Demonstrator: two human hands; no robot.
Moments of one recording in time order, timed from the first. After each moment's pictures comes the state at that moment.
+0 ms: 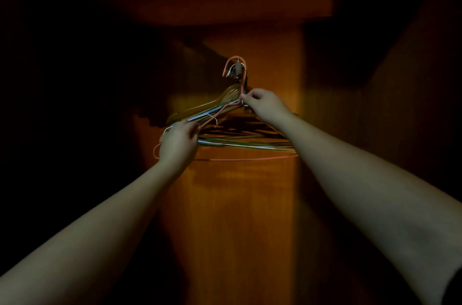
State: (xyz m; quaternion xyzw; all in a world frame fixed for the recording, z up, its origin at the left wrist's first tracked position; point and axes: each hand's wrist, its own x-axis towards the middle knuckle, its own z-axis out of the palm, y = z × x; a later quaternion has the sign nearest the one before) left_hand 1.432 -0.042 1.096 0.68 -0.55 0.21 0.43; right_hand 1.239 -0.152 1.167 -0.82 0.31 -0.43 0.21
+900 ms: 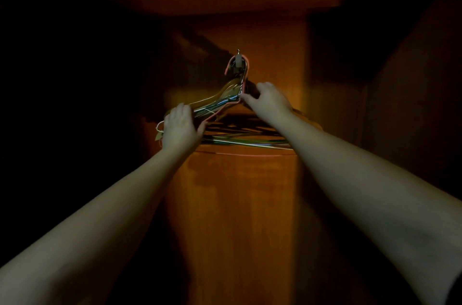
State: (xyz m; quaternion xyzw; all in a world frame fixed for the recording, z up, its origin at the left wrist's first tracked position) left_hand 1.444 -0.087 1.101 0.72 -0.51 0.28 0.37; right_hand 1.251 -0.184 1.163 -0.81 0.41 -0.42 -0.03
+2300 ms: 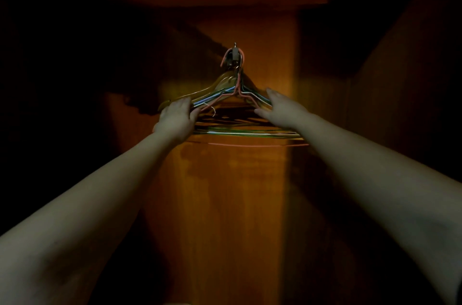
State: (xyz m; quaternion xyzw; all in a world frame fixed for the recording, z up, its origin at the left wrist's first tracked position) left_hand 1.459 -0.080 1.112 0.74 -0.57 0.18 0.30; right_hand 1.198 -0.174 1.141 -0.85 0.47 -0.25 -0.01
